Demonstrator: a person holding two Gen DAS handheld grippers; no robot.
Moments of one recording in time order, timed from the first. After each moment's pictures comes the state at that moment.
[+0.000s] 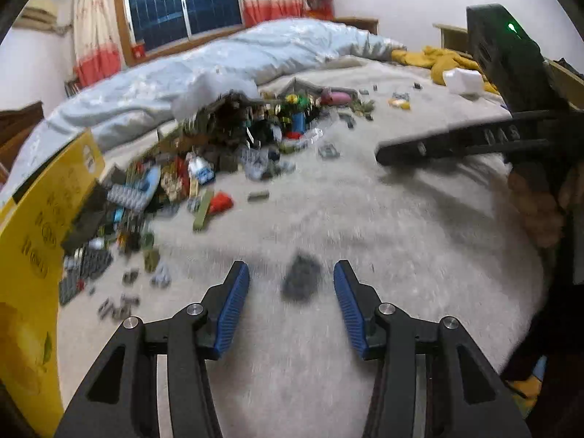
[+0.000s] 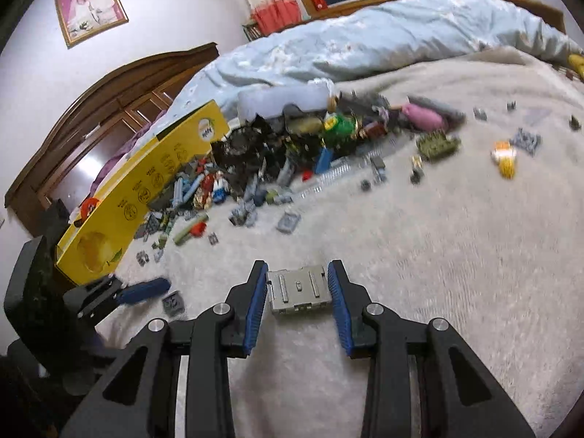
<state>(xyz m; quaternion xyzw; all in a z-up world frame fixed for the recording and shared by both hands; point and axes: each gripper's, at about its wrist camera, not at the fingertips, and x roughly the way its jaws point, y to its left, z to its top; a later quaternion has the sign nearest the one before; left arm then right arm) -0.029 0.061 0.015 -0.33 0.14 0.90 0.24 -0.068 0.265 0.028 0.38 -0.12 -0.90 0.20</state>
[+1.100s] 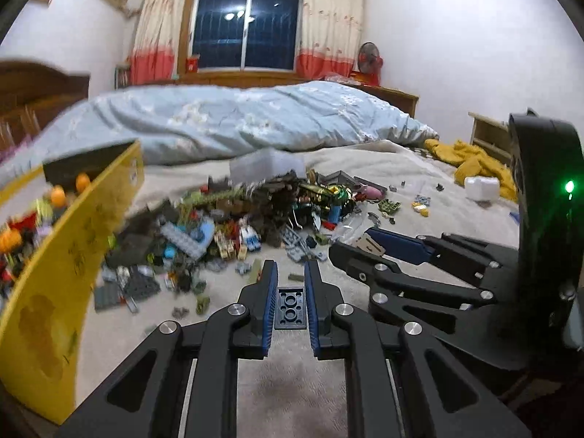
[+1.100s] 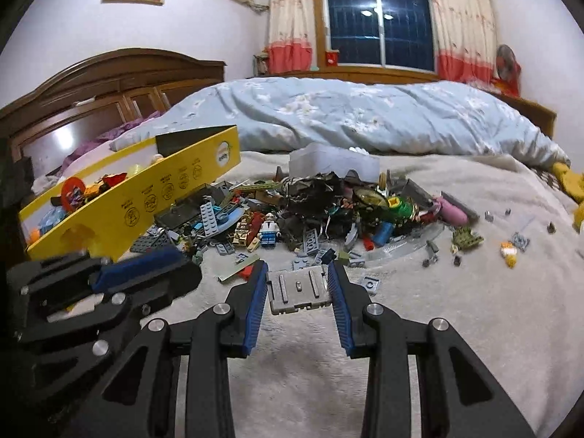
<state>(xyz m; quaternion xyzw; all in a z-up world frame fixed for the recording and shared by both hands) -0.026 0.018 0.072 -0.26 -0.01 0.94 0.20 -0.042 0.151 0.068 0.27 0.00 -0.96 0.11</state>
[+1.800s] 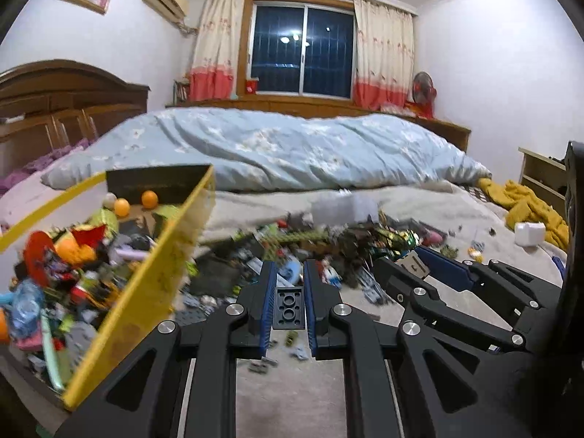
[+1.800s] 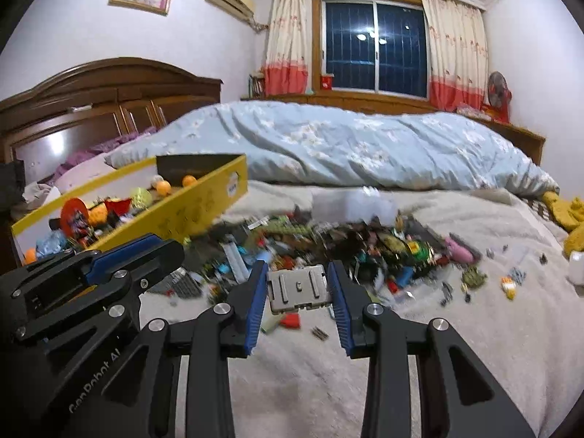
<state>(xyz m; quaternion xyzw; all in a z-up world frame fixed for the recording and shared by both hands) -0.023 -0.028 0.104 -0.21 -0.02 0.98 0.08 -0.037 0.095 0.101 0.21 0.03 -0.97 0.10</state>
